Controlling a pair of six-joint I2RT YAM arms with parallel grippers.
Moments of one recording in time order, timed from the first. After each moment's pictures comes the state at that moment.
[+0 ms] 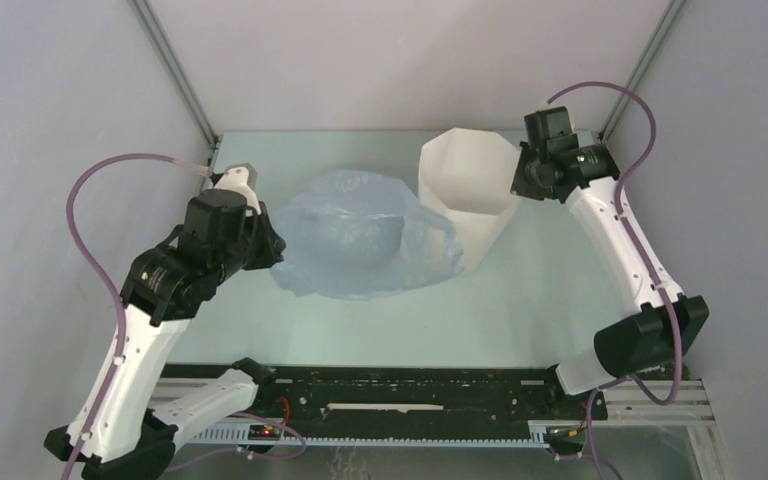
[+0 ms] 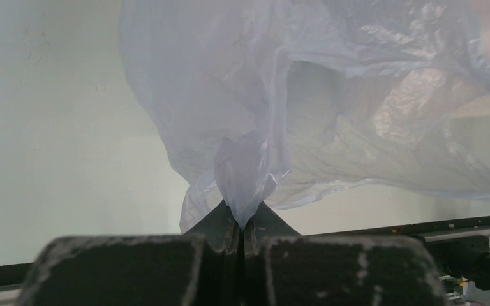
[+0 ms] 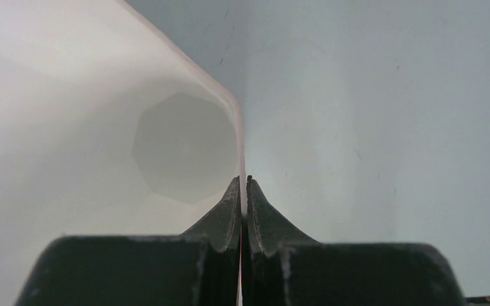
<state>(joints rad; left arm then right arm) -0.49 0.93 1.43 -1.17 -0.22 -0.50 0.23 1.53 1.68 -1.01 0.22 0.45</state>
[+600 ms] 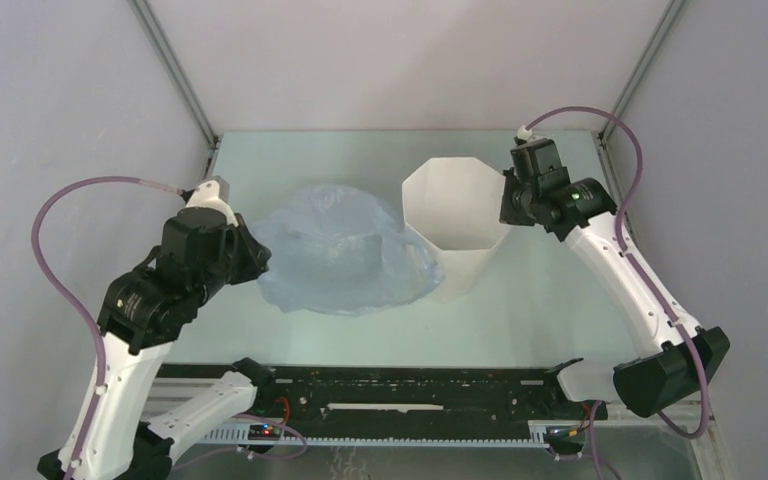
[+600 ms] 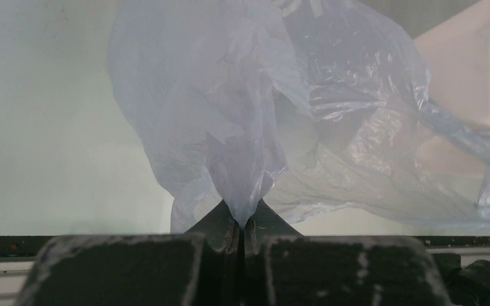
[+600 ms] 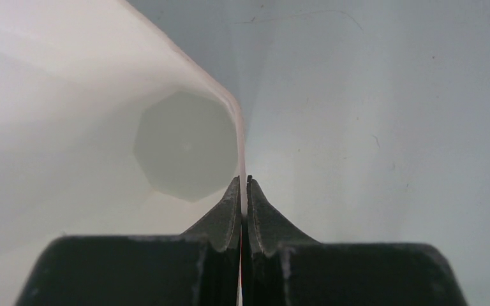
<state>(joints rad) -0.48 0.84 1.43 -1.23 -0.25 -0.60 0.39 1.33 1.44 -0.95 0.21 0.41</state>
